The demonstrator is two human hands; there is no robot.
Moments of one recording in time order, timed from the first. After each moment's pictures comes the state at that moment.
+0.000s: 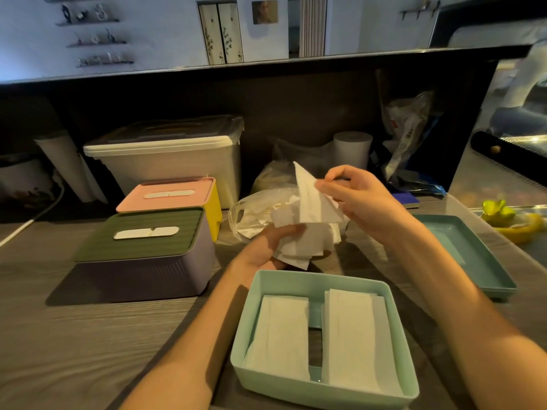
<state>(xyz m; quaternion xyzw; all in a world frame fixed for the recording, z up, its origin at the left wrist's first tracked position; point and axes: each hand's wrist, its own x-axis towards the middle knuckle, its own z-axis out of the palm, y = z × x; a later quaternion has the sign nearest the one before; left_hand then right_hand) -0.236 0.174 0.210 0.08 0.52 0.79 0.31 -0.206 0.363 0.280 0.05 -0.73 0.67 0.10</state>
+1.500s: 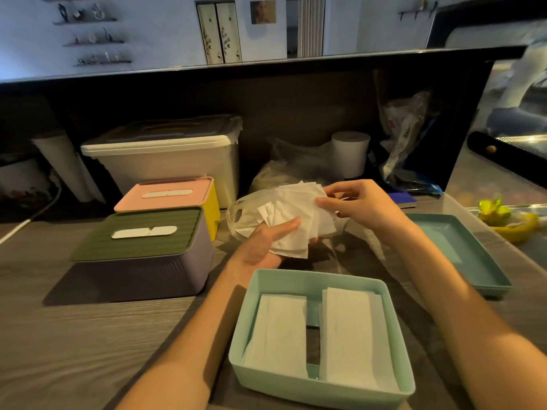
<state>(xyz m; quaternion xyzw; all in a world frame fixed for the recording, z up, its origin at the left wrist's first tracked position) -0.232 0.175 0.222 0.14 0.52 0.80 0.26 -0.206 0.376 0.270 0.02 -0.84 0.53 0.12</state>
